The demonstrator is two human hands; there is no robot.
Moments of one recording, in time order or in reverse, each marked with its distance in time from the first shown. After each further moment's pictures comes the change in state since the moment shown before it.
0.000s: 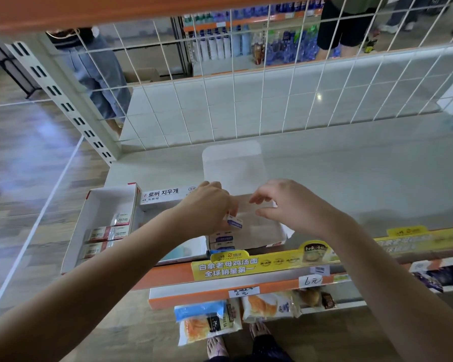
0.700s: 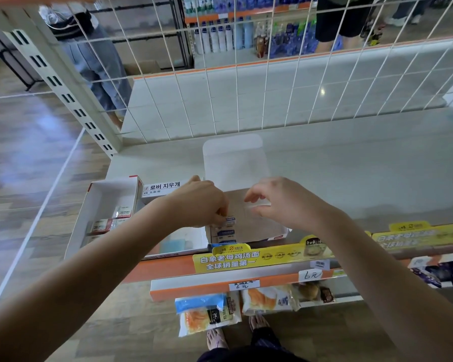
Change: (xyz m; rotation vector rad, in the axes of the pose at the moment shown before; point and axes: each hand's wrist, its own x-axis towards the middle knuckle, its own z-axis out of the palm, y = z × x) left_hand -0.006 -0.011 -0.004 0.065 -0.206 -0.034; right_hand 0.004 -0.012 0.005 -0.062 -0.060 -0.003
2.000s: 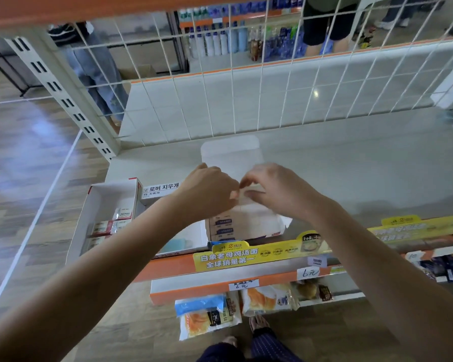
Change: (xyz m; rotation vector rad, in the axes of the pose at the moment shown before) left_hand 0.000 0.014 -0.021 0.010 0.212 -0.041; right_hand 0.005 -0.002 -0.006 0.021 0.173 -0.068
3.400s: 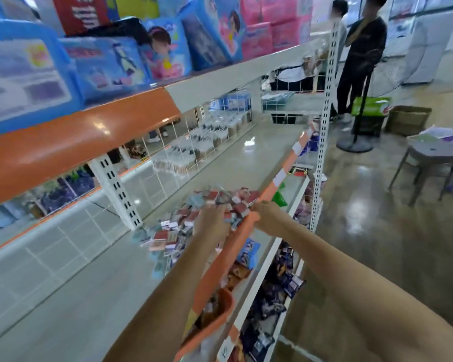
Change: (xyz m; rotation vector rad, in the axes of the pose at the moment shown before) left_hand 0.404 0.538 -0.102 -0.227 0.255 0.392; right_hand -0.373 0.458 -0.221 -0.071 0.413 1.037
